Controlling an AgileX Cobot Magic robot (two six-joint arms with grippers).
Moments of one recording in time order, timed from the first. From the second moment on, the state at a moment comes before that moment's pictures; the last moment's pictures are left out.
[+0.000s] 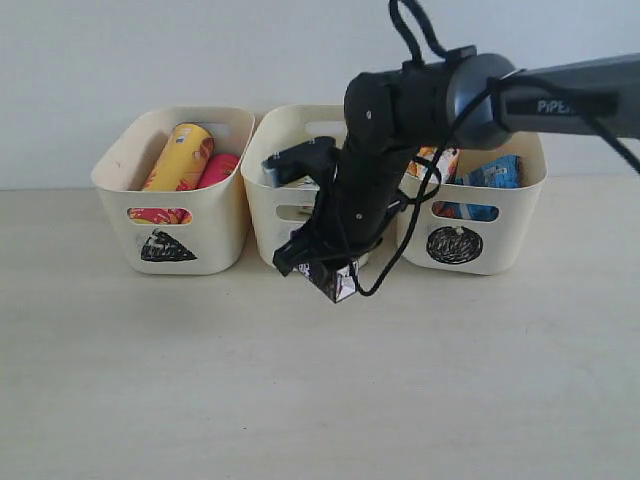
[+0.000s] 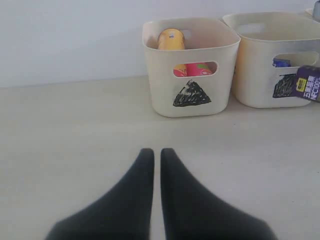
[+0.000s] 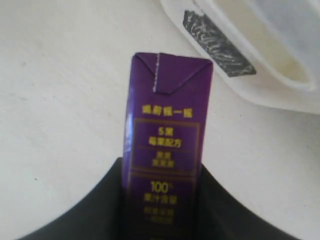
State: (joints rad) left arm -0.11 0.00 0.00 0.04 0.28 0.00; right arm 0.59 2.12 -1.70 0.11 0.86 -0.20
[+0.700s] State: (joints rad) left arm -0.11 0.00 0.00 0.04 0.28 0.00; right arm 0.59 1.98 -1.71 0.04 0.50 -0.19
